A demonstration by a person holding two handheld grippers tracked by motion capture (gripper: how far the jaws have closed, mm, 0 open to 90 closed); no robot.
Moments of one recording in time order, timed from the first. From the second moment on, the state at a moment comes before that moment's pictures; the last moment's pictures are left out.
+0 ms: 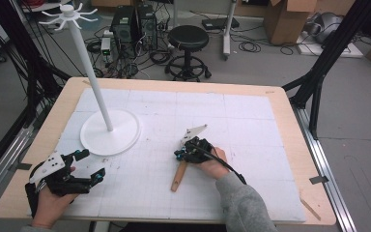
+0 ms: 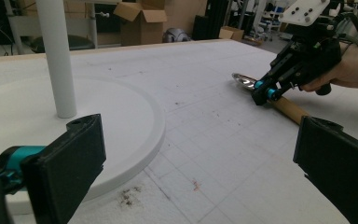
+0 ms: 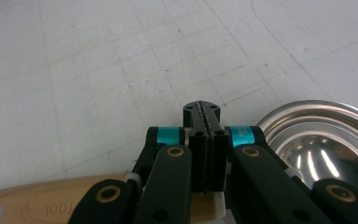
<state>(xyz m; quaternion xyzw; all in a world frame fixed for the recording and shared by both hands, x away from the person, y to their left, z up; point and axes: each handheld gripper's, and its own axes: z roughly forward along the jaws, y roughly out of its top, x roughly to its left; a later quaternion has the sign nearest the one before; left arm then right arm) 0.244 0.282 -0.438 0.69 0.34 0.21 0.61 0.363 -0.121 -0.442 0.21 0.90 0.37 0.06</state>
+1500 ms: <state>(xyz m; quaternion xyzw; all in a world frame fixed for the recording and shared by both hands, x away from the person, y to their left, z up) 0.247 0.279 -0.440 0.69 0.34 0.19 0.60 0.366 -0.140 -0.440 0.23 0.90 0.37 0.06</state>
